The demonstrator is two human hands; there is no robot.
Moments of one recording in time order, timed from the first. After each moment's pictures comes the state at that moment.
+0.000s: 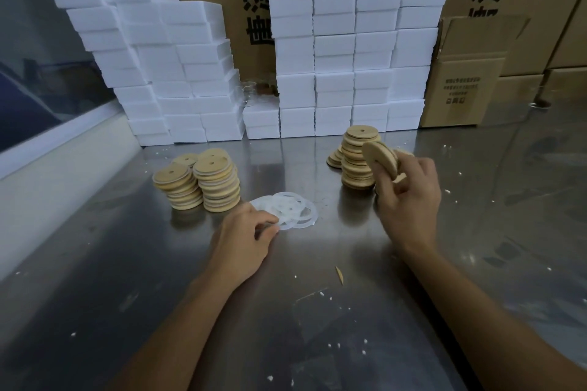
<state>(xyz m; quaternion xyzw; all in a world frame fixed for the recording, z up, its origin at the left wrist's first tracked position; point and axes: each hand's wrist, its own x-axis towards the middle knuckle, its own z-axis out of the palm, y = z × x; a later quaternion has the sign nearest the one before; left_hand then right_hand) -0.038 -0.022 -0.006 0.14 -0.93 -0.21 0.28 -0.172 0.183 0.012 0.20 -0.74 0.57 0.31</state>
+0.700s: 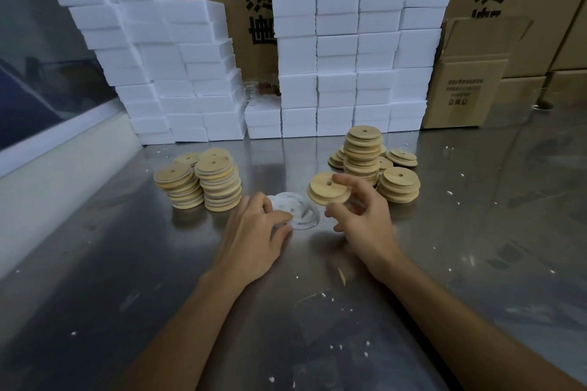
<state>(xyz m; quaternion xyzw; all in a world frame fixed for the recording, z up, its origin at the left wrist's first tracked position) -0.044 -0.017 -0.005 0.06 -0.95 -0.11 0.29 -0.140 0.151 0.002 0.24 -0.67 0.70 -0.04</state>
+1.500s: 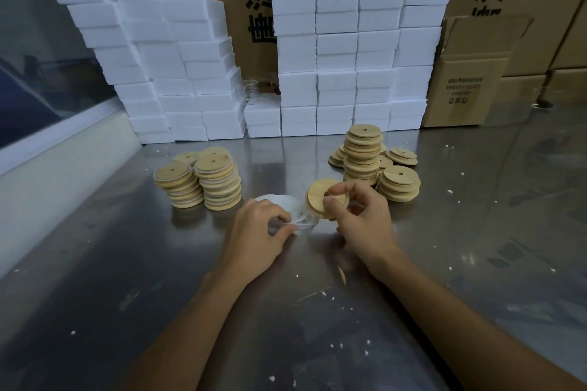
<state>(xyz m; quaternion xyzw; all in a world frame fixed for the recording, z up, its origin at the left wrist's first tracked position) -0.051 -0.015 -0.007 0.07 -0.92 -0.22 0.33 -0.144 0.146 -0.003 0.22 -0.71 0.67 0.00</state>
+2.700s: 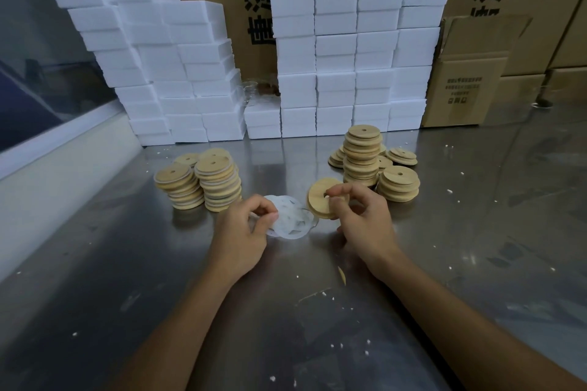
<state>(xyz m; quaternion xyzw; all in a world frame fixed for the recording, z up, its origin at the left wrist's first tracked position) -0.037 -0.021 0.002 0.11 -0.87 -0.34 0.34 -0.146 0.149 -0.004 0.23 -0.71 0.66 0.00</state>
